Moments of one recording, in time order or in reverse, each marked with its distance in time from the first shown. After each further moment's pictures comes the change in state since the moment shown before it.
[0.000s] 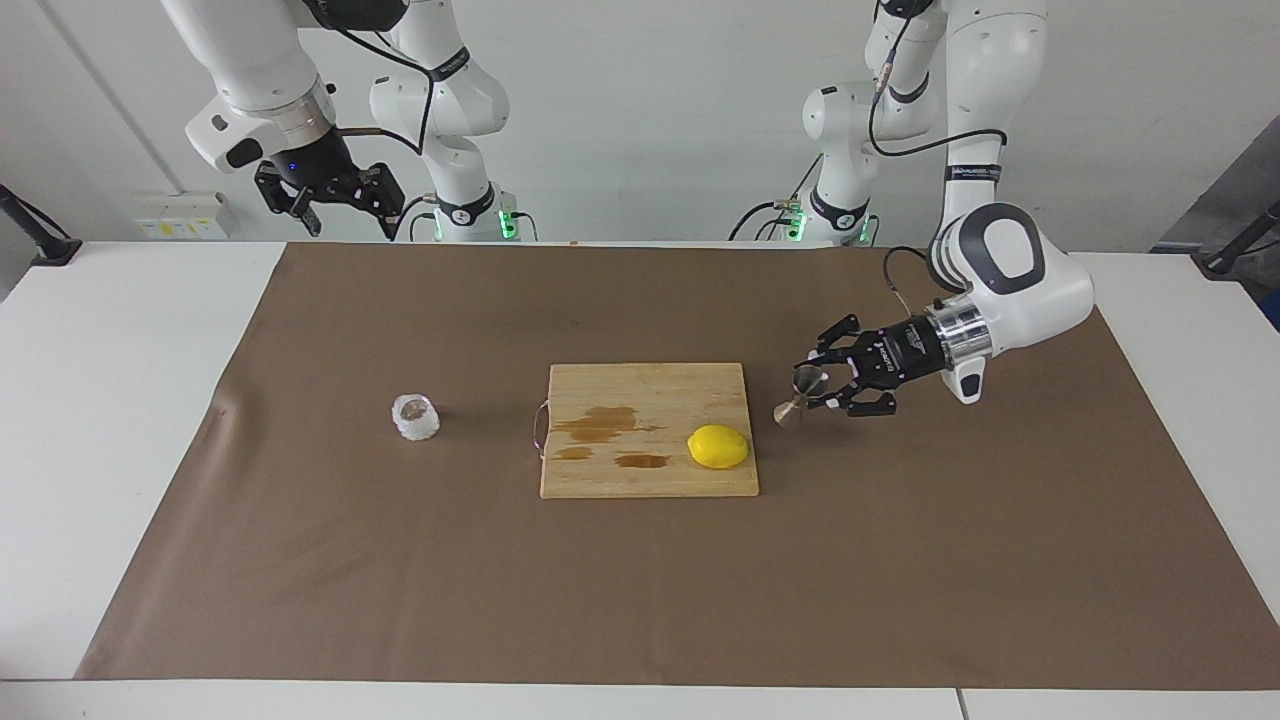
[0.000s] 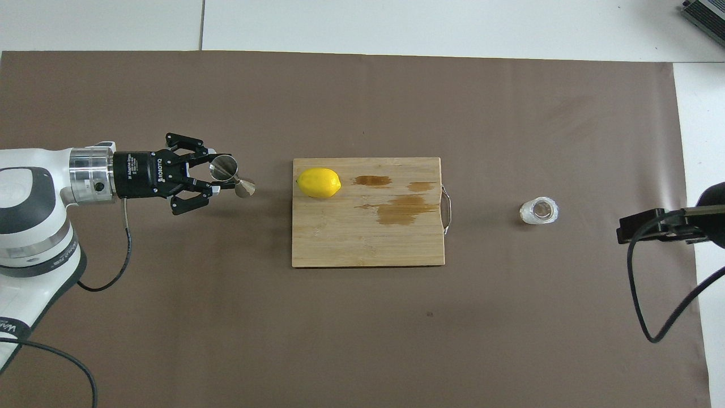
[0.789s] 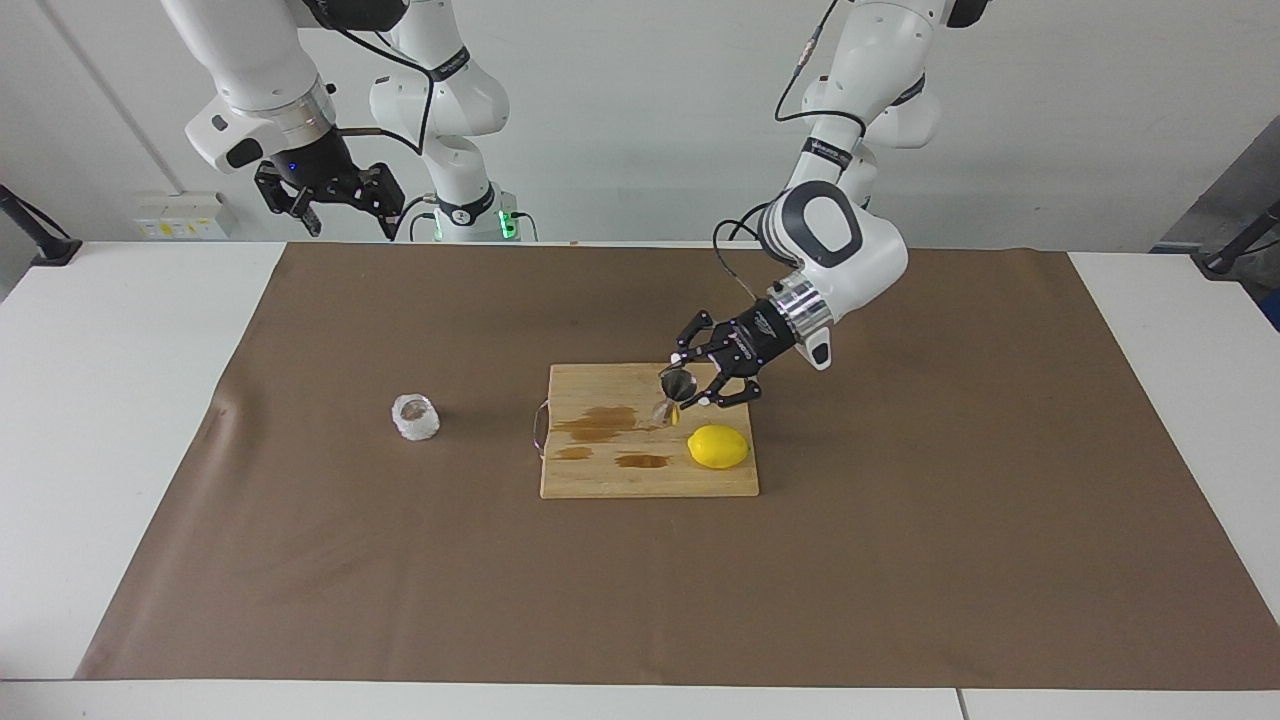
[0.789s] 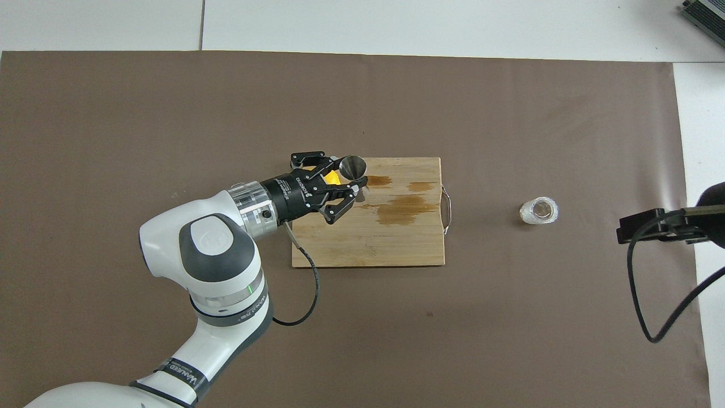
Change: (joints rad) left arm -0.439 0.003 -0.002 -0.034 -0.515 0.586 0.000; right arm 0.000 0.000 0.000 0.000 0.000 0.000 0.000
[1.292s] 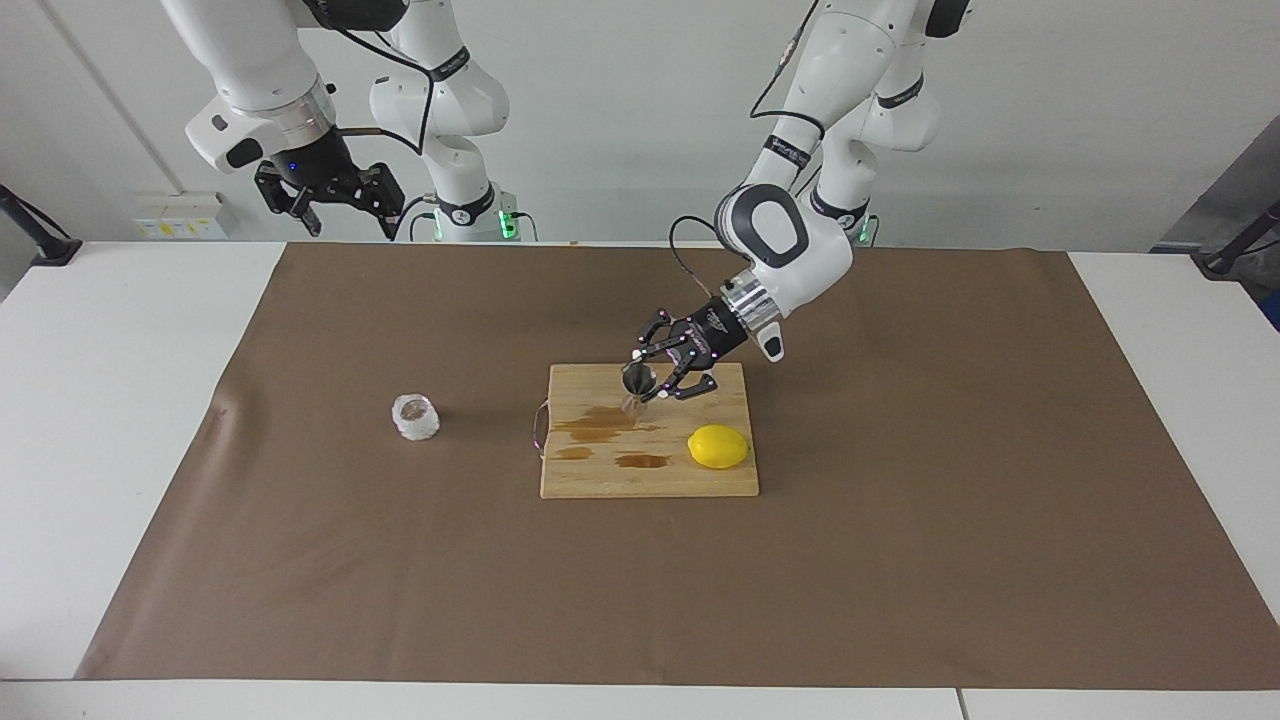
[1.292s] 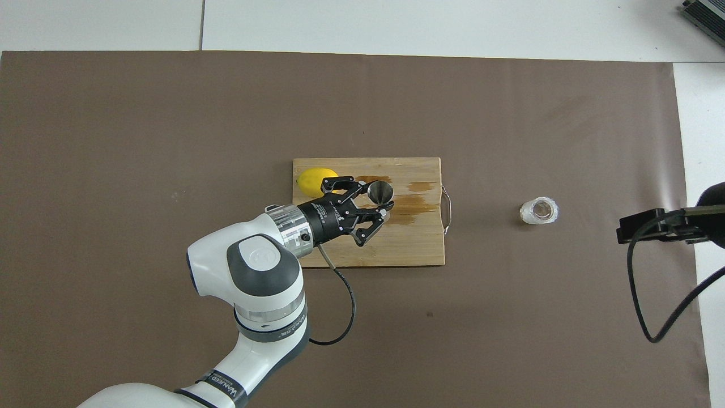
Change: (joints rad) left arm -0.082 0.066 -0.012 0.009 -0.074 0.052 0.094; right arm 0.000 0.000 0.000 0.000 0.000 0.000 0.000
